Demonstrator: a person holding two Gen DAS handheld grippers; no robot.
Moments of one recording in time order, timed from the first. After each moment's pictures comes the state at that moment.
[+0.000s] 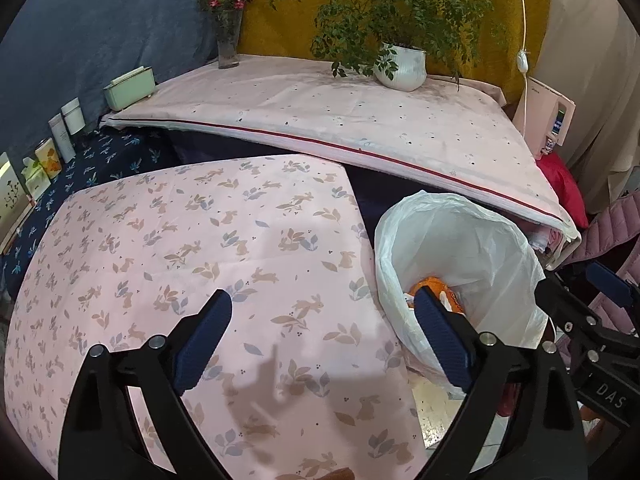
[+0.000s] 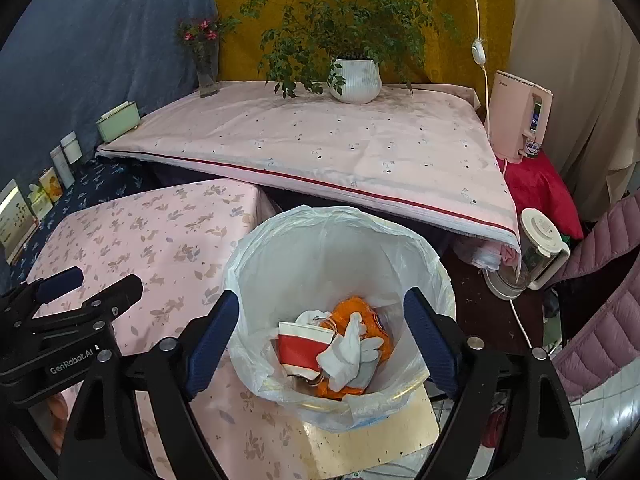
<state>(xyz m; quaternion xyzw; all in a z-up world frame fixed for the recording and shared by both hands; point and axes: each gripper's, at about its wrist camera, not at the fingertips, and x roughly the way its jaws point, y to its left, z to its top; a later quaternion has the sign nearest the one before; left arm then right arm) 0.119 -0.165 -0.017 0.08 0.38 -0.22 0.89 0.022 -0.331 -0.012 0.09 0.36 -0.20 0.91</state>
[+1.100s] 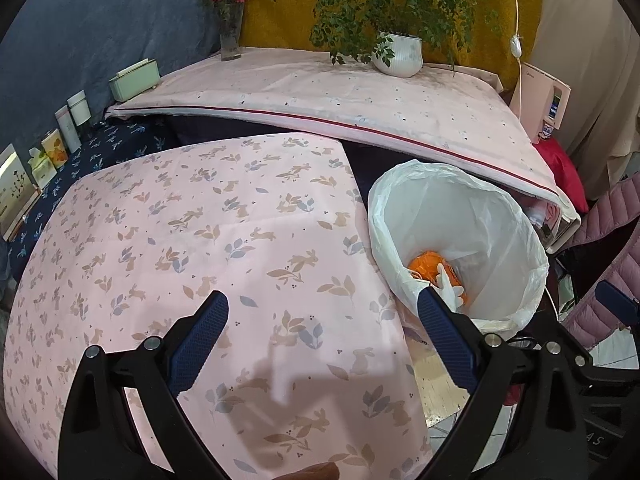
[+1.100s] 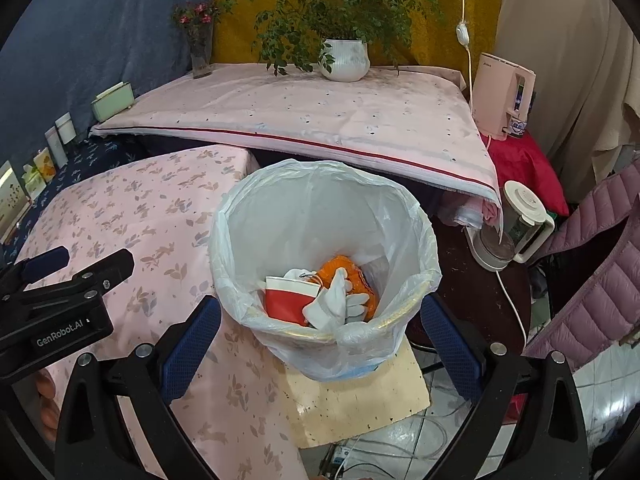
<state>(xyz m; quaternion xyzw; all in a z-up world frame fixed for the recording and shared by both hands) 0.080 -0.158 -0.032 0.09 0.39 -0.22 0.89 -0.022 -0.315 -0.035 0.08 0.38 -0.22 0.89</state>
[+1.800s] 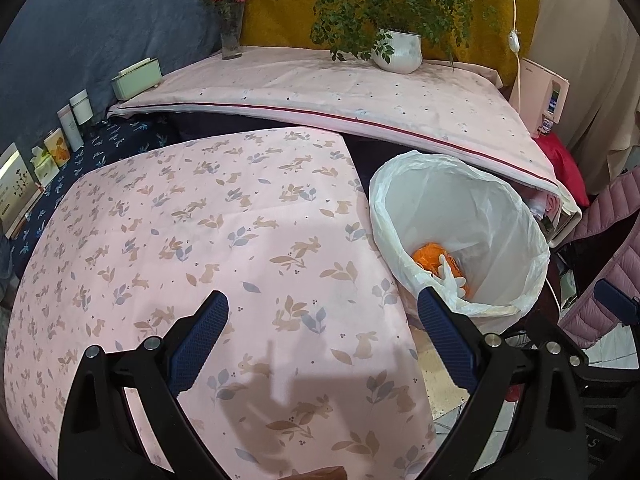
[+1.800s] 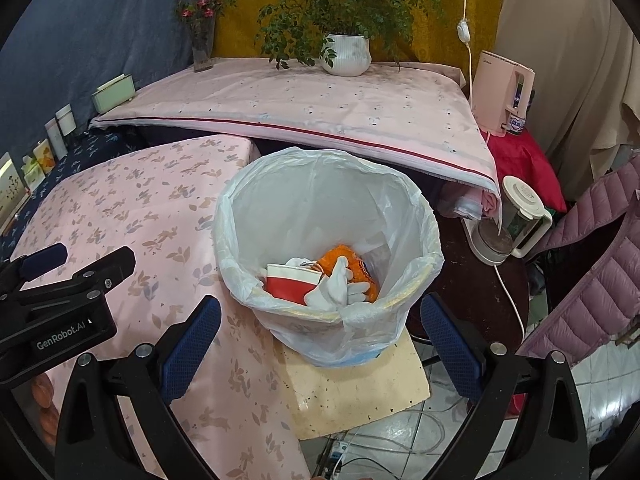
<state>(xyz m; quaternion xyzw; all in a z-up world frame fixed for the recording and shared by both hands) 0.071 -0.152 -0.038 0.10 0.39 -0.22 0.89 -0.028 -0.306 -0.043 0.08 0.39 -0.22 0.89</state>
